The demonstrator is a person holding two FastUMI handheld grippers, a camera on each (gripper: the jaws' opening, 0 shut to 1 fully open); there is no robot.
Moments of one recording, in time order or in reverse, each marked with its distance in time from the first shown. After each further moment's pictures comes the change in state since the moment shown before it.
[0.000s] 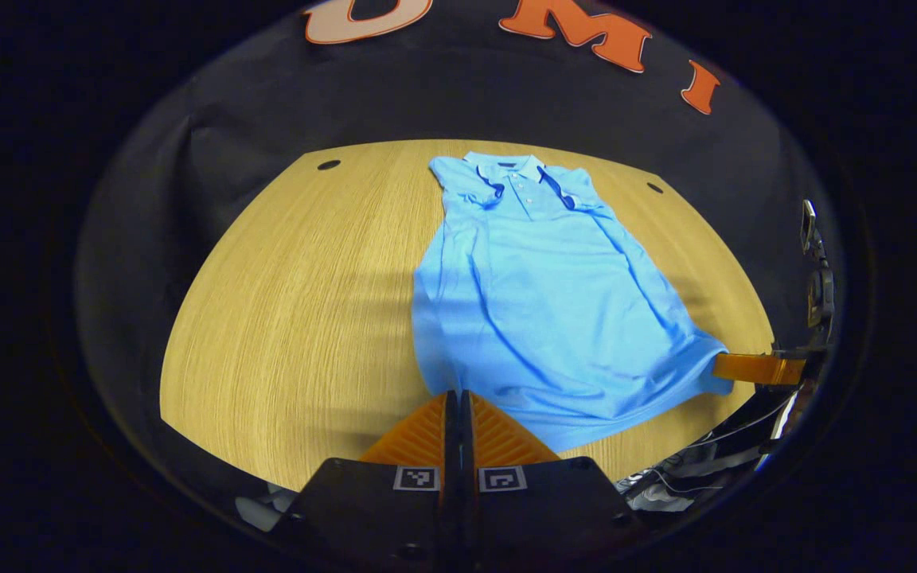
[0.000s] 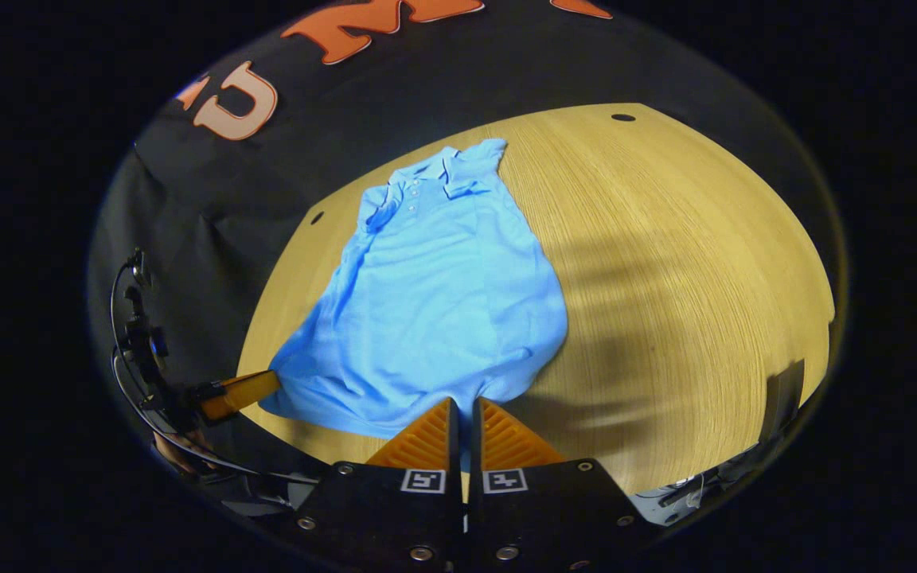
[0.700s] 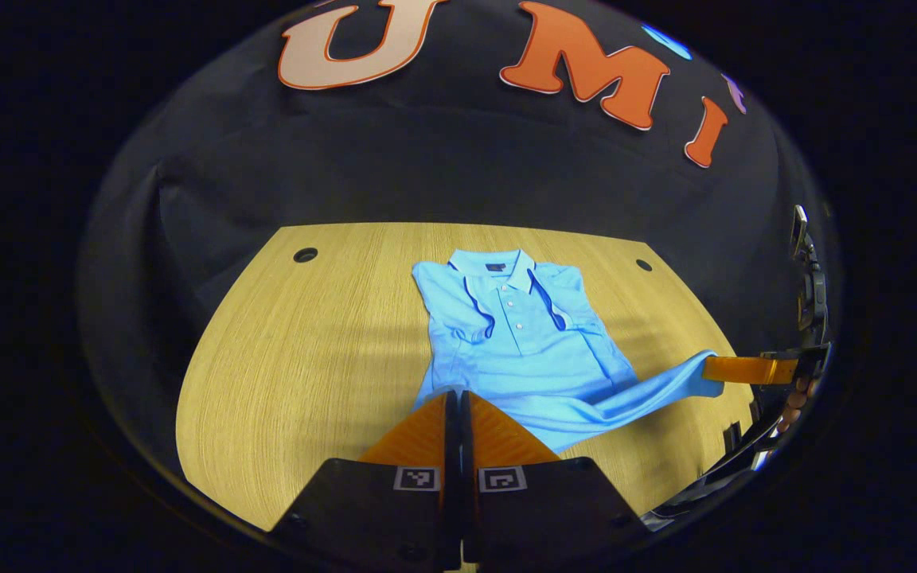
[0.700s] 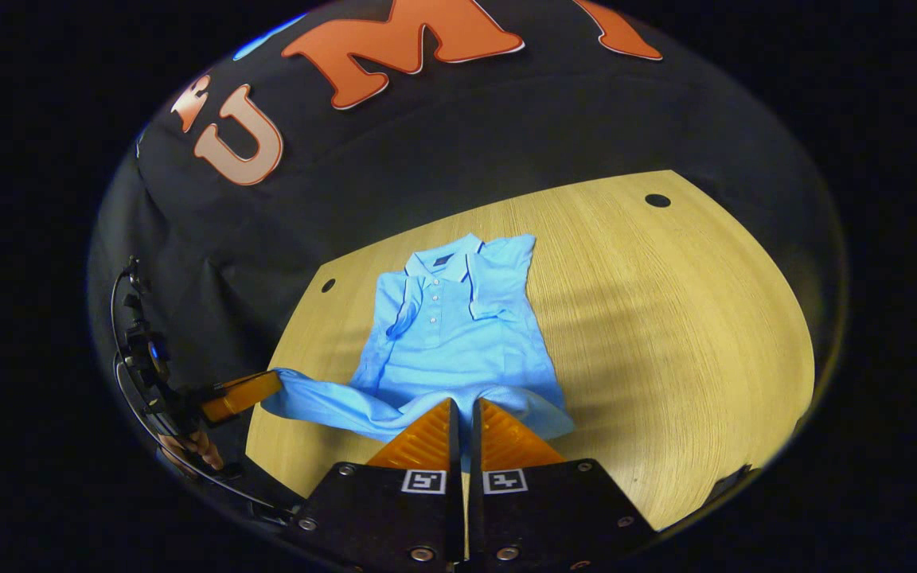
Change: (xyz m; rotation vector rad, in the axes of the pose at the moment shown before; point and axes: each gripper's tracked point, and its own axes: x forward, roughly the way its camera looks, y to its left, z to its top) left arm 0.029 0.008 0.174 0.004 -0.188 -0.071; right arm 0.009 0.027 0.167 -0.052 -0.160 -0.013
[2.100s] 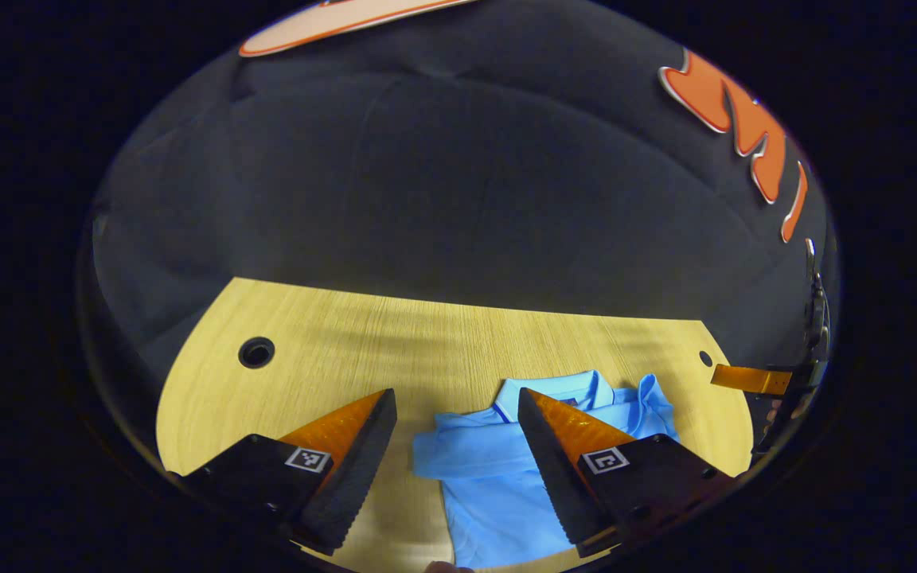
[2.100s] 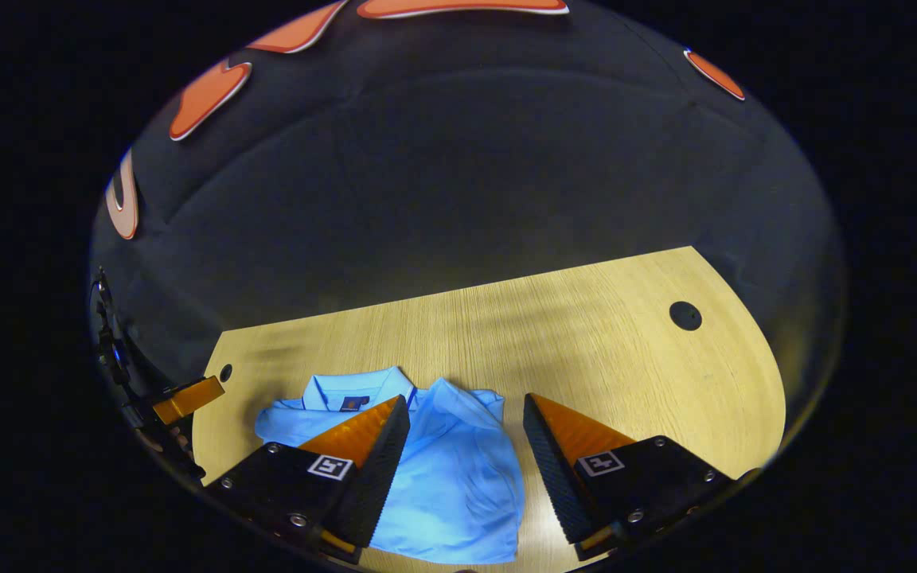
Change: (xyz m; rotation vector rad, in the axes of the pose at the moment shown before) left arm 0.199 0.071 0.174 -0.047 -0.063 0.005; right arm 0.179 -0.056 0.199 -0.067 -0.091 -0.227
